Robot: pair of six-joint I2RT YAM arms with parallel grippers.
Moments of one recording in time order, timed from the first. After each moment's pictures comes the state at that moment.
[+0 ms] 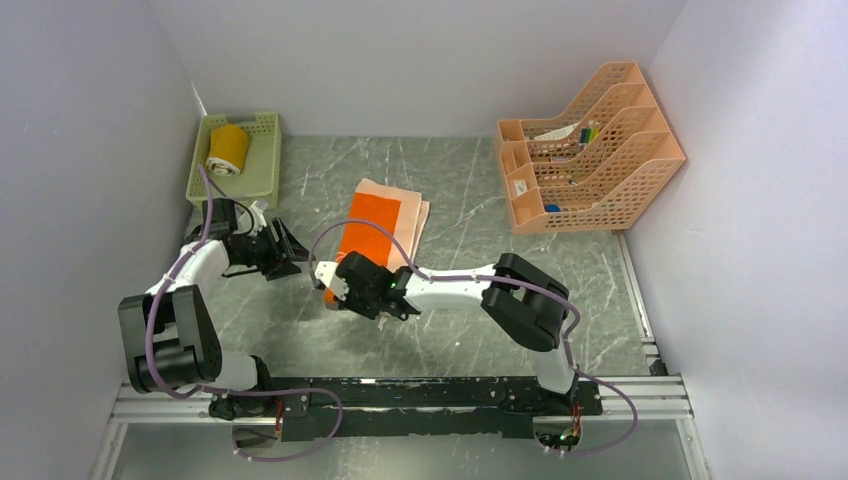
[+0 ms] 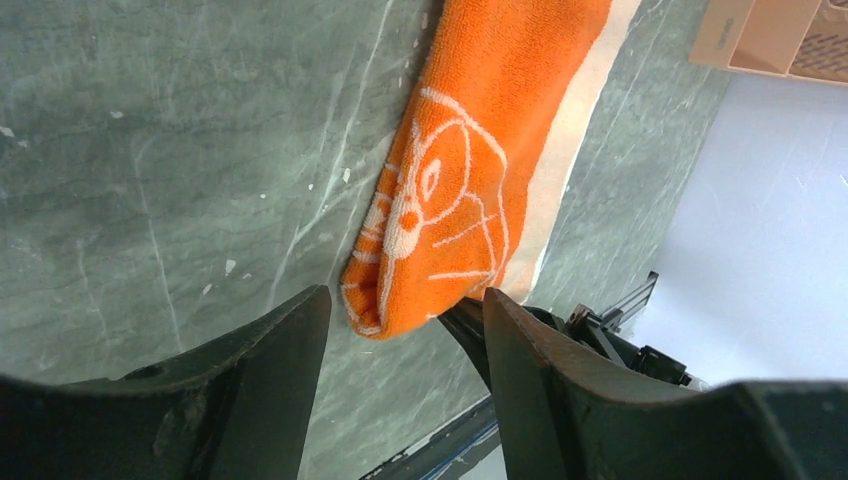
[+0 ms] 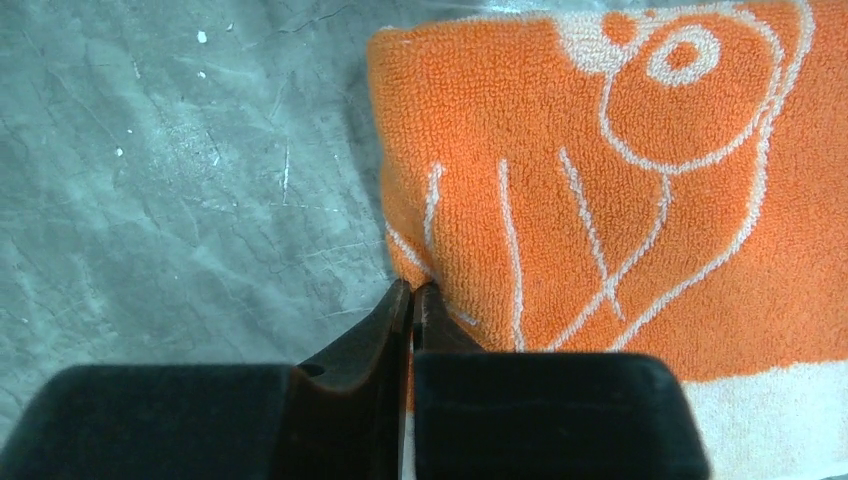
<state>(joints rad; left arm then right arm) 0.21 1.40 0.78 -0.49 0.71 -0.32 1.15 1.97 1.24 -0.14 -0.01 -0.21</state>
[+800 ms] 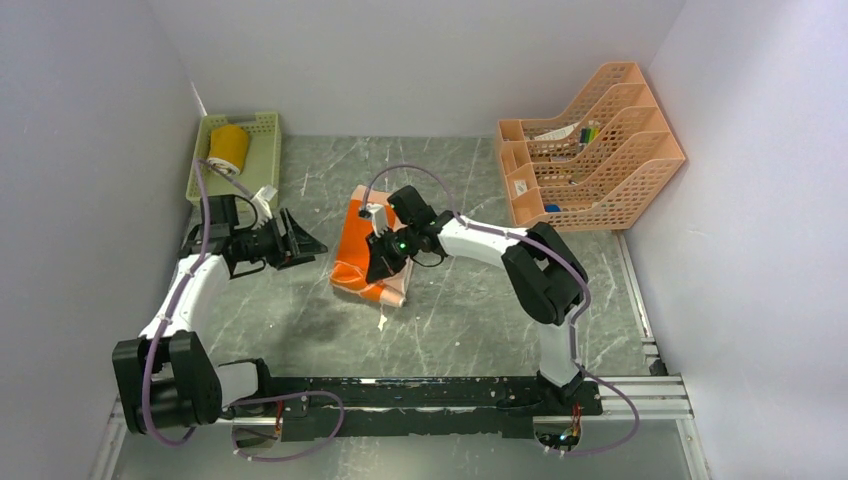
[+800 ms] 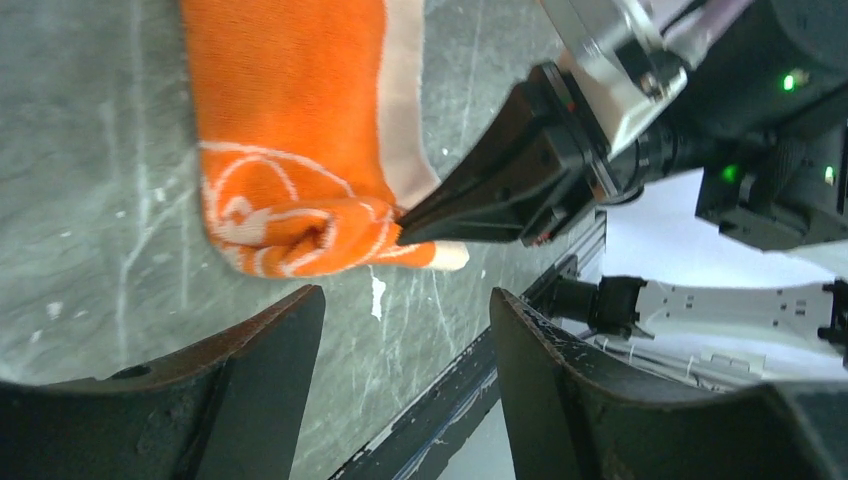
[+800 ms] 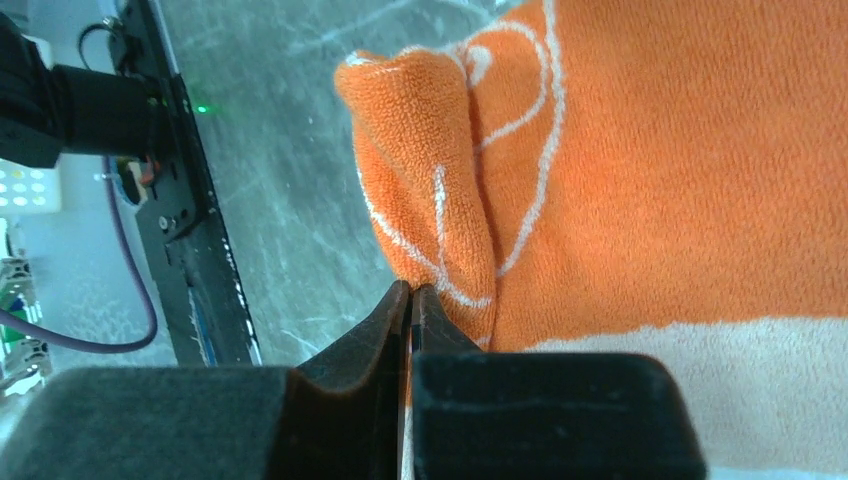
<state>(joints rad) 0.16 1.20 0.77 -0.46 0.90 -0.34 0.77 1.97 1.31 -0.21 -0.69 0.09</state>
